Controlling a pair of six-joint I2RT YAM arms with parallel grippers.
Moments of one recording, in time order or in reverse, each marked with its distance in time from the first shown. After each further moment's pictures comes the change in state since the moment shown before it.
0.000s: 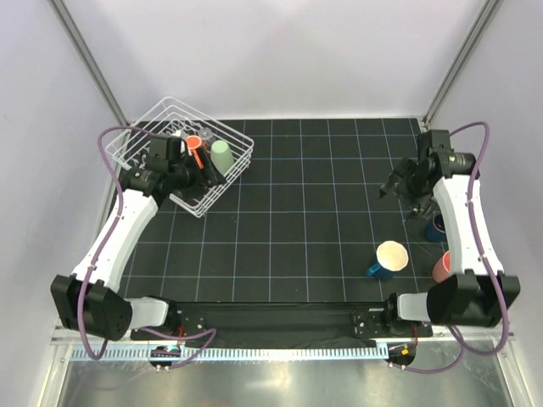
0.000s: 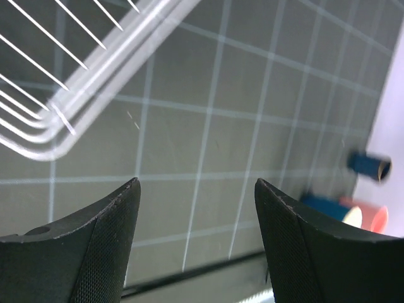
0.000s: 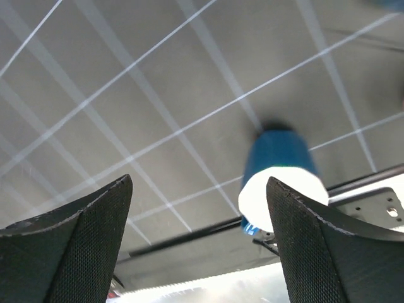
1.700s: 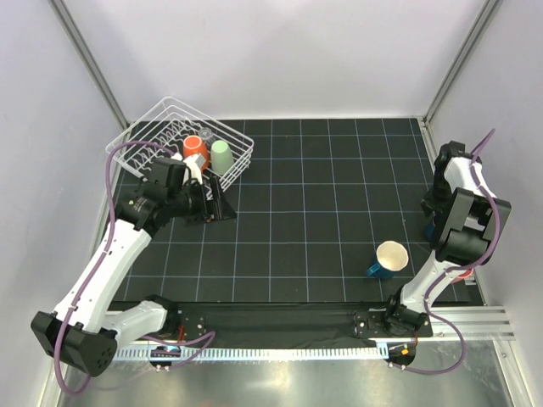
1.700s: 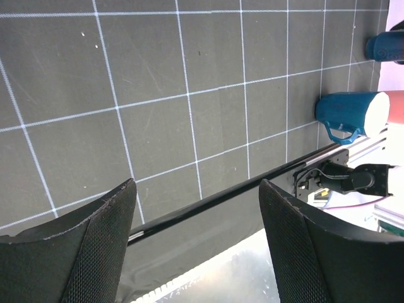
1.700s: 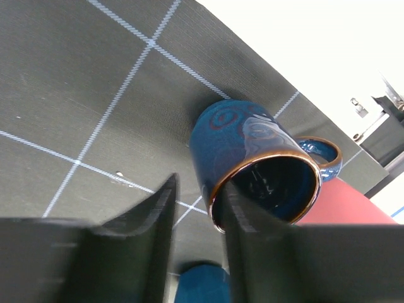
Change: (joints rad) left arm -0.152 -0.249 -0.129 -0.156 0.128 0.153; right arm -0.348 0.527 -0.012 0.285 0.325 -0.103
